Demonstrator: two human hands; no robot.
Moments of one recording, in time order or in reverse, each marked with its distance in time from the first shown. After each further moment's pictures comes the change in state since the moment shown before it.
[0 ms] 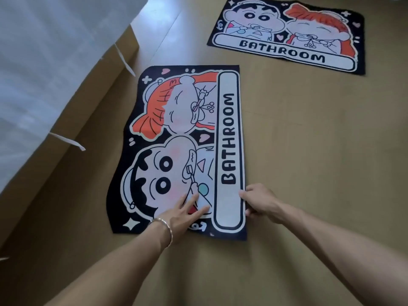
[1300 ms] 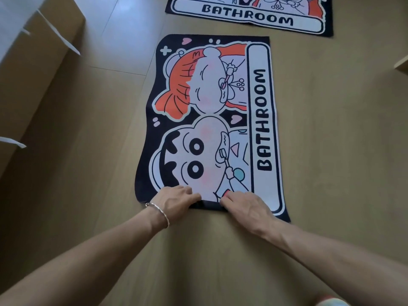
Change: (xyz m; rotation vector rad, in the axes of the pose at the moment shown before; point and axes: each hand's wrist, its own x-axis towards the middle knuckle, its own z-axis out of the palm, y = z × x) left_hand 0.040 0.032 -0.008 0.135 0.305 0.195; right_hand -0.029 0.078 0.014 -1.133 0.194 -0.684
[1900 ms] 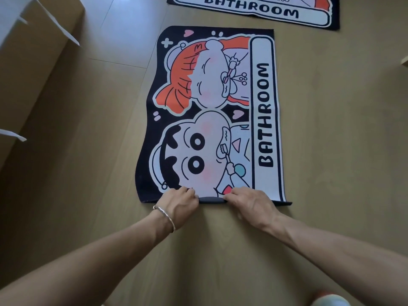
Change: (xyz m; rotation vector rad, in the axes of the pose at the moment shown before) left_hand -0.007 0.023 -0.001 0.191 -0.004 0.042; right_hand -0.003 0.011 0.008 0.190 -0.071 0.043
